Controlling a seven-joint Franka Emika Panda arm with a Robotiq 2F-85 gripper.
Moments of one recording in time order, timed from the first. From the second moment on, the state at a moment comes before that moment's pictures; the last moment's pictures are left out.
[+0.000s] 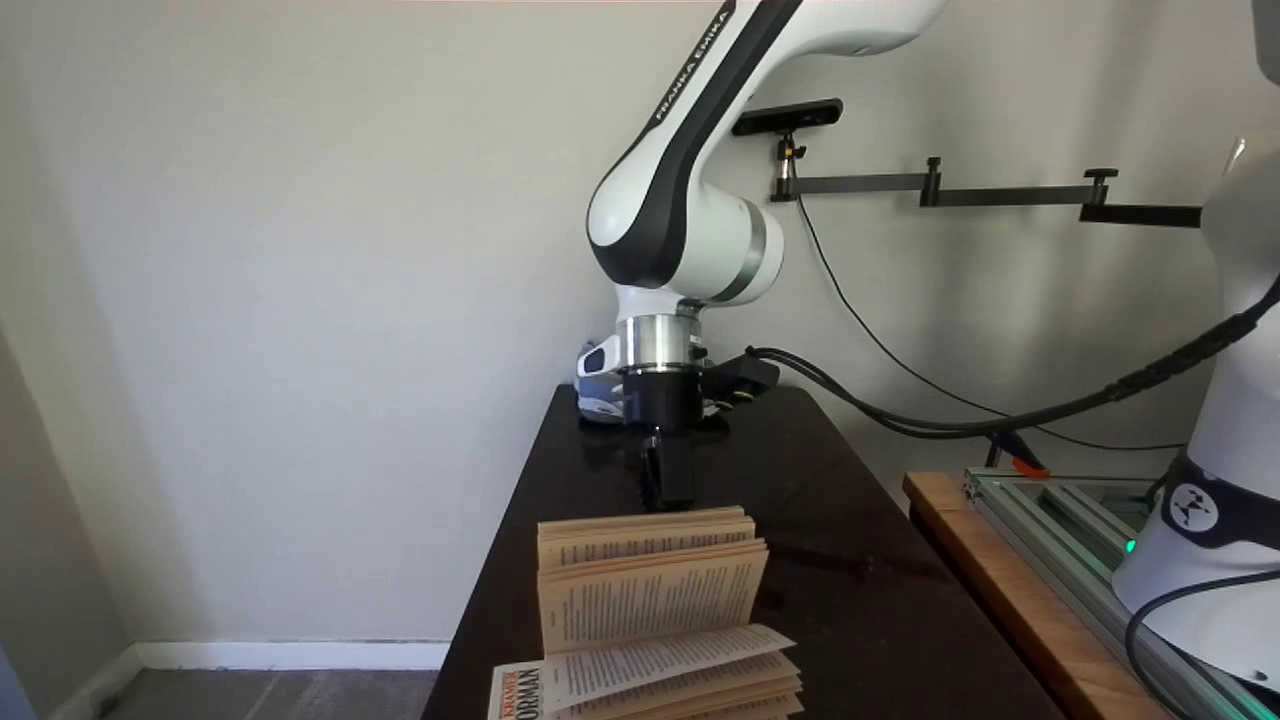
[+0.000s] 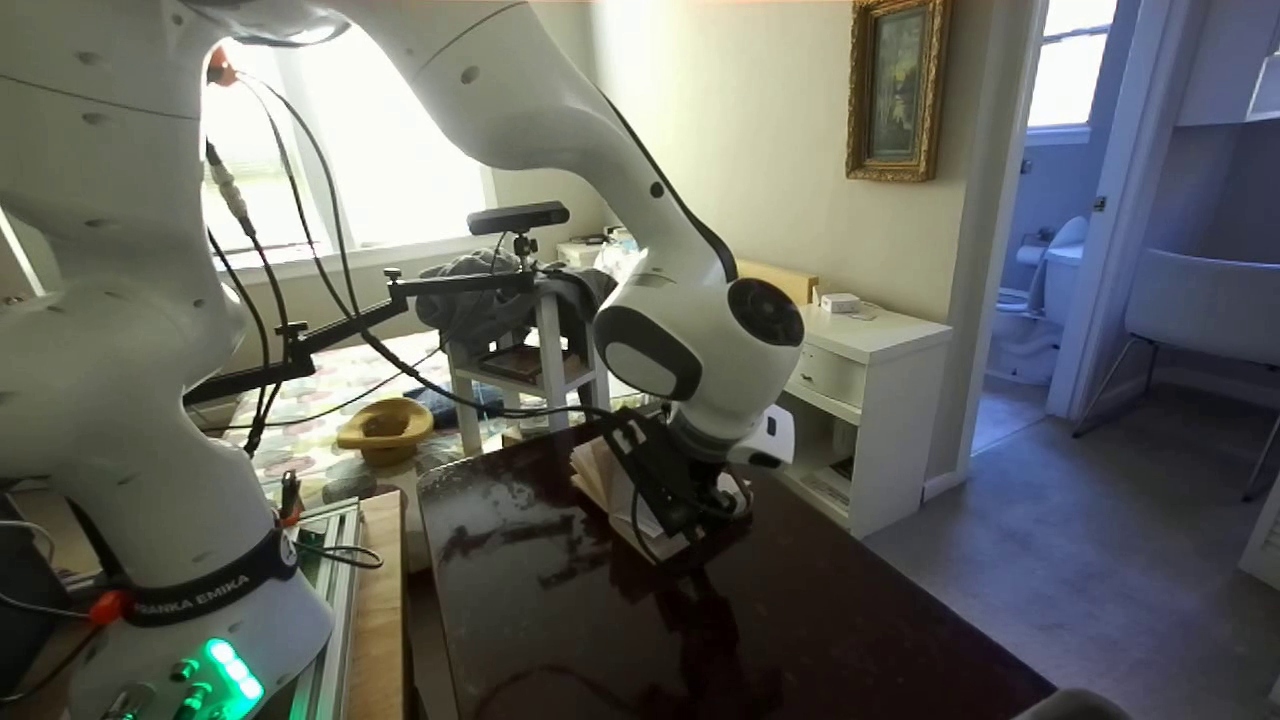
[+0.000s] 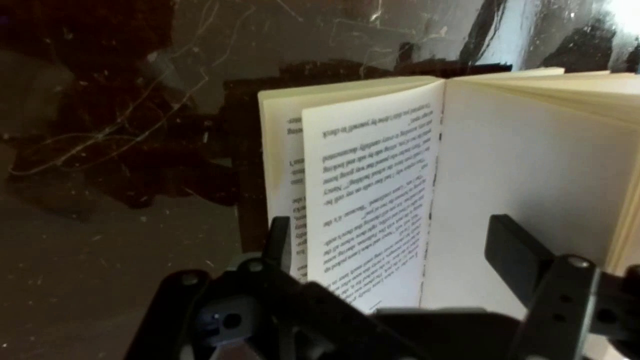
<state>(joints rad) -0.24 0.36 0.00 -2.29 0.71 2.33 -1.02</state>
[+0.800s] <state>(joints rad) -0.22 0.35 0.06 -2.25 0.73 2.29 -1.03</state>
